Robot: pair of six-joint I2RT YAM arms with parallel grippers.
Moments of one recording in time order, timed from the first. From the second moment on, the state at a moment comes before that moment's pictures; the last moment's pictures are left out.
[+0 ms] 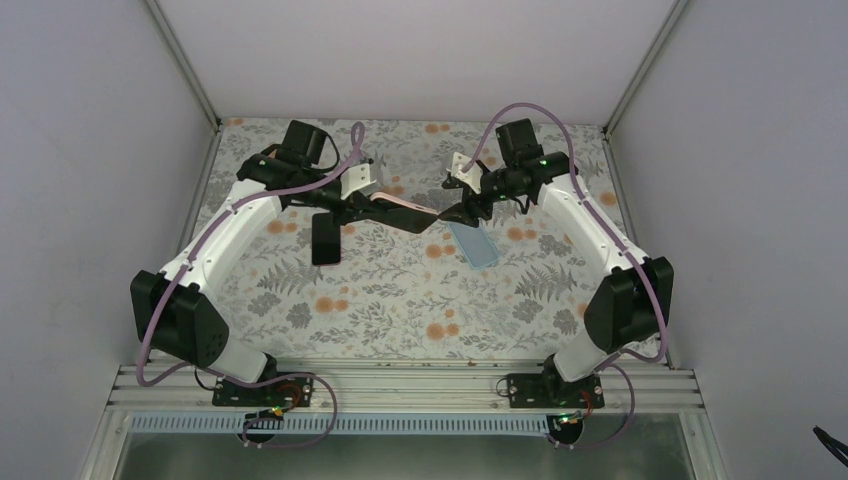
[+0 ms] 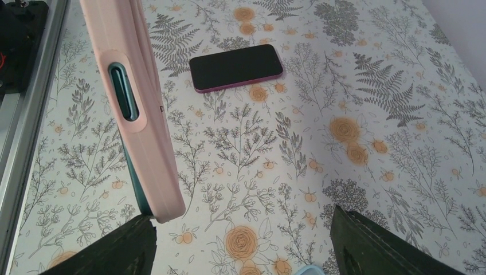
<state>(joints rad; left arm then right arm) -0.36 1.49 1.42 -0.91 0.87 0.79 0.36 1.60 1.47 -0.85 -0.74 -0.89</state>
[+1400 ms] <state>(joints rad) -0.33 1.53 1.49 -0.96 0.79 0.88 0.38 1.81 1.71 -0.93 -0.70 -0.86</state>
